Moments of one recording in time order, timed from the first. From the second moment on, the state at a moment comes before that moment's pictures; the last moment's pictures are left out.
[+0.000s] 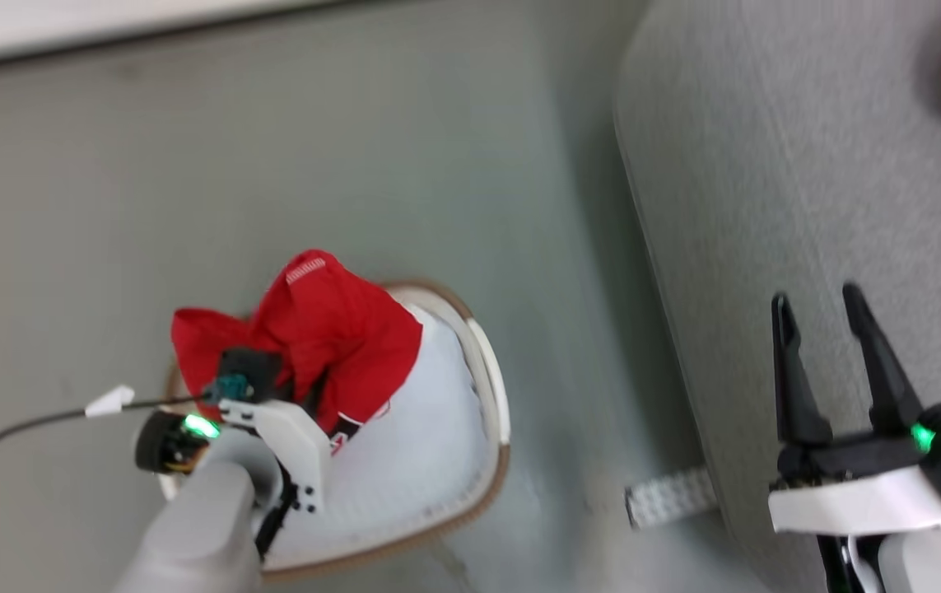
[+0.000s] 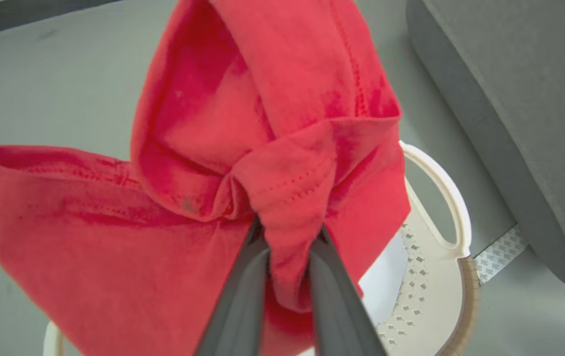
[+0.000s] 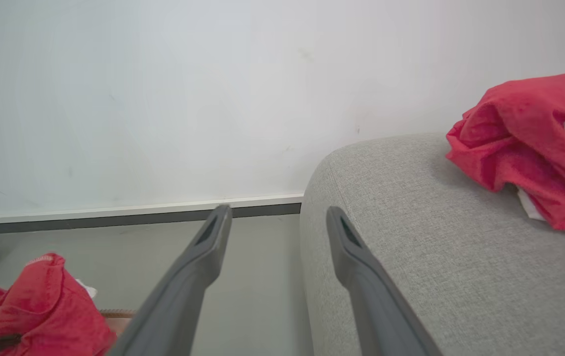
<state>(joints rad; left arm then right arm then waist) -0.76 0.14 -0.43 1.16 -0.26 -0.12 -0.24 -0.26 -0.05 0.09 0.07 0.26 0.13 -0.26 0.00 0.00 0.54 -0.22</state>
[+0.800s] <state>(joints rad) -0.50 0.11 -0.40 0.64 -0.39 -0.06 -0.19 0.06 -0.05 0.05 0.16 0.19 0.13 -0.26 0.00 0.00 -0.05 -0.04</state>
